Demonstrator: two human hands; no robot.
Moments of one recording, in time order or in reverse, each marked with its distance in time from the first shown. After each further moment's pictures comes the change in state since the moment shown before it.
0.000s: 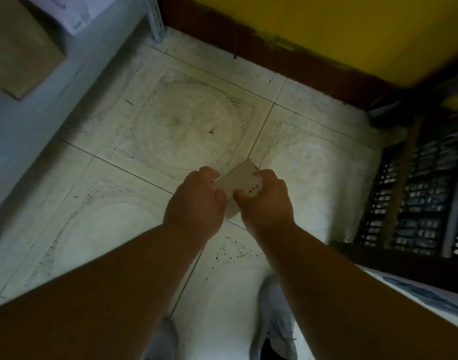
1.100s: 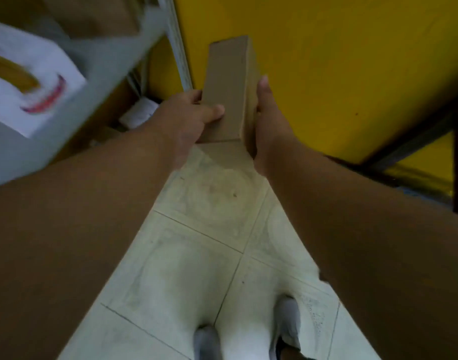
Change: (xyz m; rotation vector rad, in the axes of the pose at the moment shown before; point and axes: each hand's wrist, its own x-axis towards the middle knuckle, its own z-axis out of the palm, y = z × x) left_hand -0.068 0.250 -0.450 -0.785 -0.037 0.075; right_hand -0.183 -0.390 -0.252 0.900 -0.227 -0.063
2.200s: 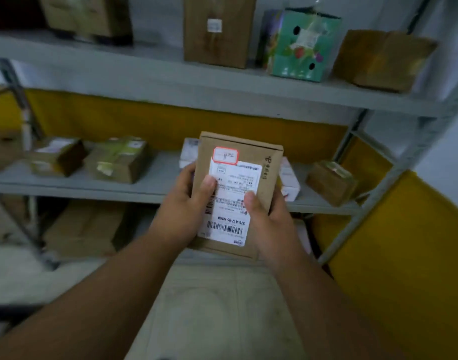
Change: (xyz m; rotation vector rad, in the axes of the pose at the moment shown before) left_hand -0.404 0.091 -0.046 -0.090 1.239 0.365; right_hand -0.297 -0.053 0.097 -0.409 -1.238 -0.547
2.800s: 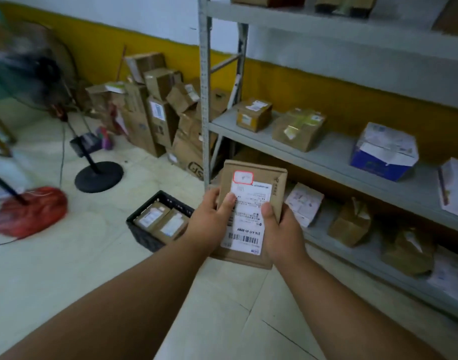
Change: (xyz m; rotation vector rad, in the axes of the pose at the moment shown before) left_hand -0.243 -0.069 -0.346 0.236 0.472 -0.462; right_hand -0.207 0.060 0.352 -0.266 -0.408 0.177
